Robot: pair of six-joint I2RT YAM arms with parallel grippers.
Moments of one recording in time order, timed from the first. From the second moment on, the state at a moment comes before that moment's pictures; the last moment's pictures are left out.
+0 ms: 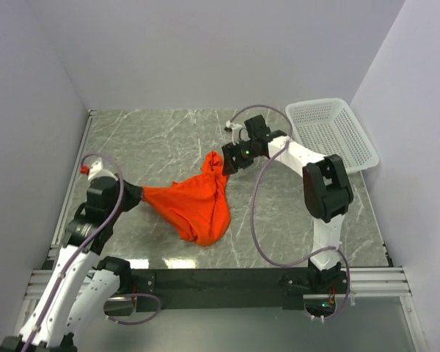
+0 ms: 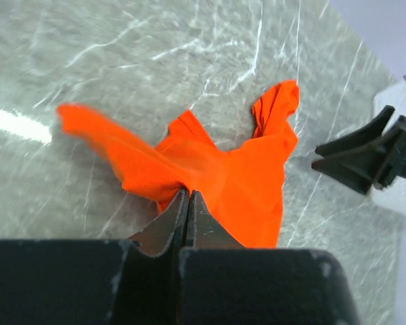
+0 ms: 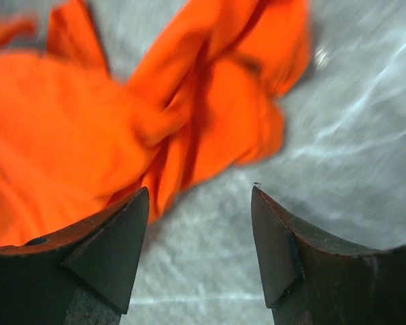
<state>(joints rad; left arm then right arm) -0.24 0.65 0.69 -0.55 -0.13 -0.77 0.42 1.97 1.45 -0.49 -0.58 -0.07</state>
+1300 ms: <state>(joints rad) -0.24 0.50 1.03 -0.64 -0.31 -0.78 0.30 1.48 1.77 -0.72 -0.43 -0.35</state>
